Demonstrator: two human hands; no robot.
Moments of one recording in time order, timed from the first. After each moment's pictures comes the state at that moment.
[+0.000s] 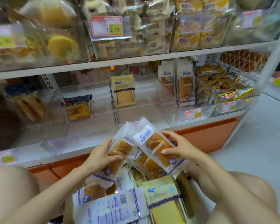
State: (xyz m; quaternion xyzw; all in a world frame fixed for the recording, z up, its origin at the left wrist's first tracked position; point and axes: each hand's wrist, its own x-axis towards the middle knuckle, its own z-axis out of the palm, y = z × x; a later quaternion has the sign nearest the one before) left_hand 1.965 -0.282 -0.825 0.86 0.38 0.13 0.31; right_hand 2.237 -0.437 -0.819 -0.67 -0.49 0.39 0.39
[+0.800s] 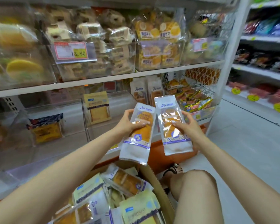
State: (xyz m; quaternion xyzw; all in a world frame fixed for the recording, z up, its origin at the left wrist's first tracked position) left_hand 2.151 -0.302 -0.724 0.71 0.28 0.15 0.62; right_hand 2.316 -0.476 -0.736 -0.68 -0.25 0.26 0.63
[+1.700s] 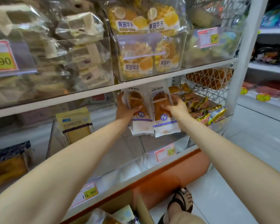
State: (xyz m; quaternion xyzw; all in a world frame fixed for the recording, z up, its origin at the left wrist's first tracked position) left_hand 2.325 -0.187 -0.733 0.69 0.29 0.37 0.55; right_hand 2.450 -0.326 -0.725 -0.72 -0.25 0.14 0.63
